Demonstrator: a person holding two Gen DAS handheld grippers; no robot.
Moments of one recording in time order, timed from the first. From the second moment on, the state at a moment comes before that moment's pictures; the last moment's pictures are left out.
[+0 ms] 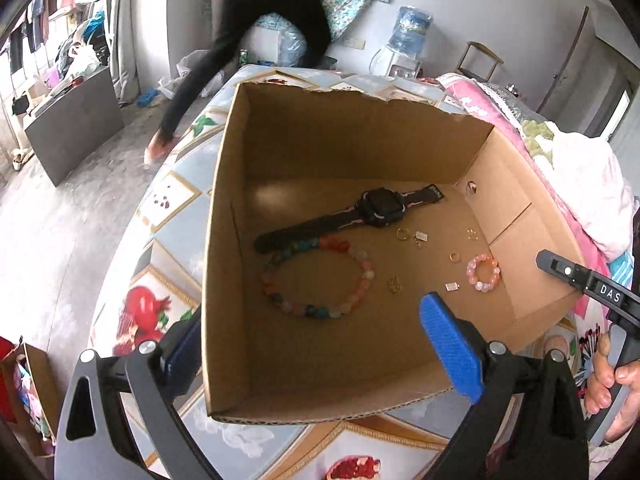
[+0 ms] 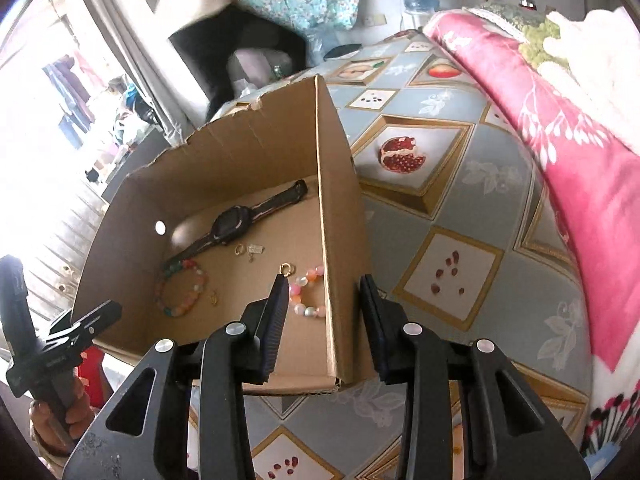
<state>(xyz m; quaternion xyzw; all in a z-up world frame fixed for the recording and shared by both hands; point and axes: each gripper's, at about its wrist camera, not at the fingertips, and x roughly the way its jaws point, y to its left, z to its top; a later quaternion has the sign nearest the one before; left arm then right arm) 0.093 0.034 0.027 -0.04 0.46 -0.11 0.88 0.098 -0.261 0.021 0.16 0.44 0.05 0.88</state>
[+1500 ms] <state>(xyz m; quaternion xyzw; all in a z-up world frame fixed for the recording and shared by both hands) -0.001 0.000 0.049 0.01 0.41 0.00 0.91 -0.025 -0.195 0.041 0.09 0.38 -0.03 0.92</state>
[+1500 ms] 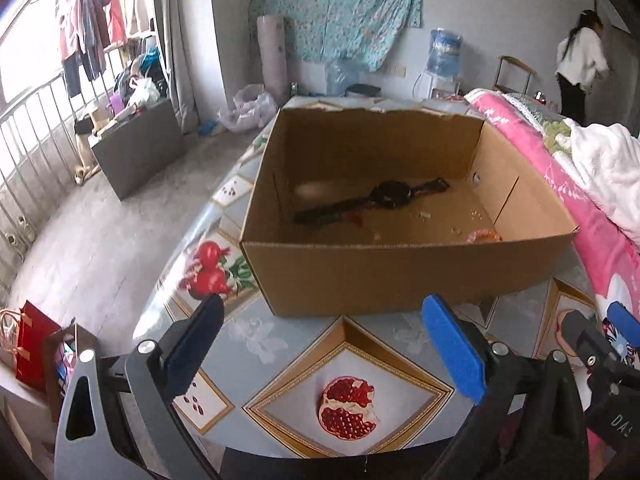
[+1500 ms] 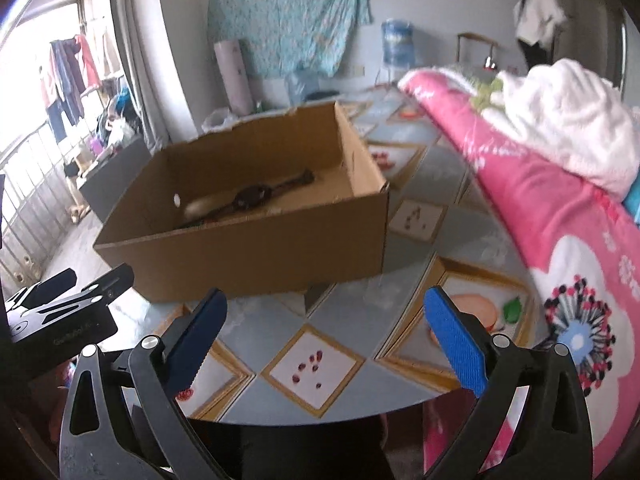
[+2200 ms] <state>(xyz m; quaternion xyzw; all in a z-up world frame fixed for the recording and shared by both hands) 0.009 -0.006 0.043 0.03 0.42 0.01 0.91 -0.009 -0.190 0.034 0.09 0.41 -0.02 0.91</state>
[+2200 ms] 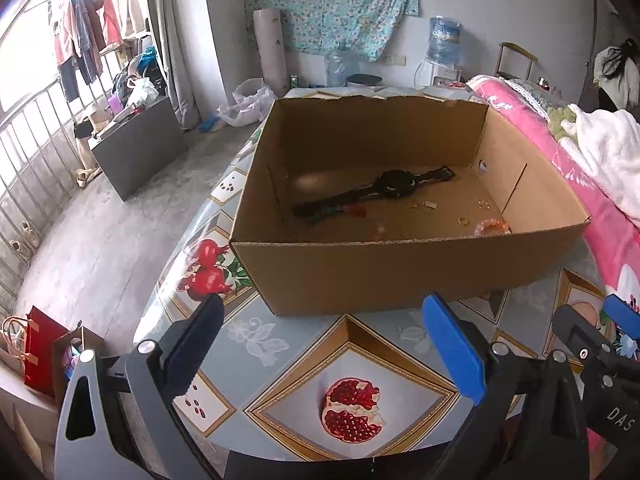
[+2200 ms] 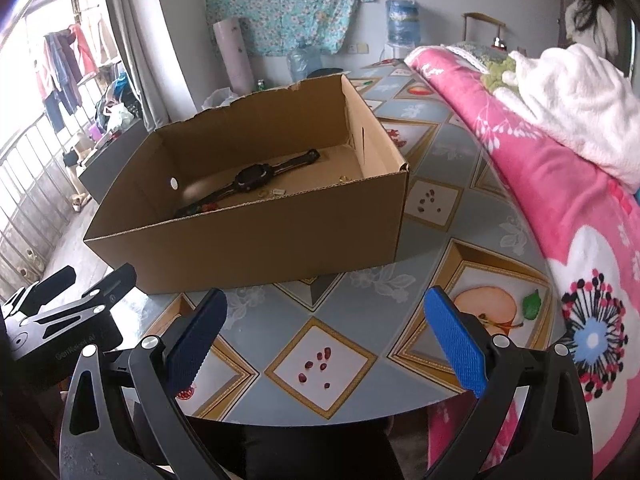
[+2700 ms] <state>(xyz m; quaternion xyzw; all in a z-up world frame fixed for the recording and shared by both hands) 0.019 -0.013 0.038 0.05 0.44 0.01 0.90 0.000 -0.198 0.029 0.09 0.42 -0.02 0.90</state>
